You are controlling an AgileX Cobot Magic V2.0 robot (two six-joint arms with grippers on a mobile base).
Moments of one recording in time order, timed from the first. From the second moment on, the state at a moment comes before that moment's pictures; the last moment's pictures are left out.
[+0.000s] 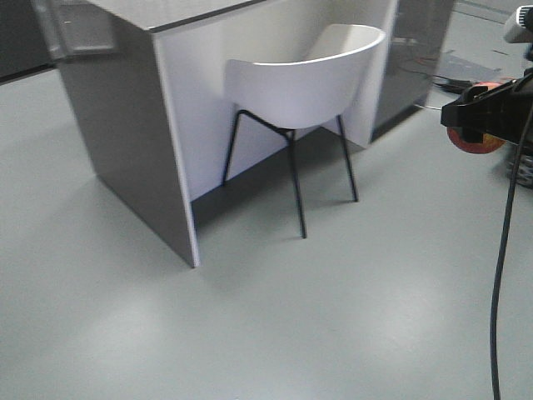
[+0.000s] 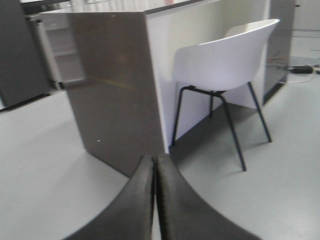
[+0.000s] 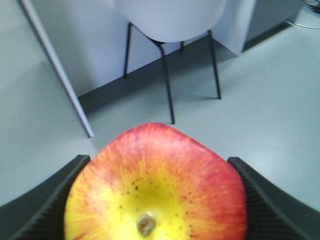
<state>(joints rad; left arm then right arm) -0.05 -0.01 0.02 0.07 0.22 -0.03 -0.01 1.37 -1.19 0.28 0.49 -0.29</state>
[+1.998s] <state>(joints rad) -0.05 -0.01 0.02 0.07 0.22 -0.03 -0.01 1.37 -1.19 0.28 0.49 -0.29</state>
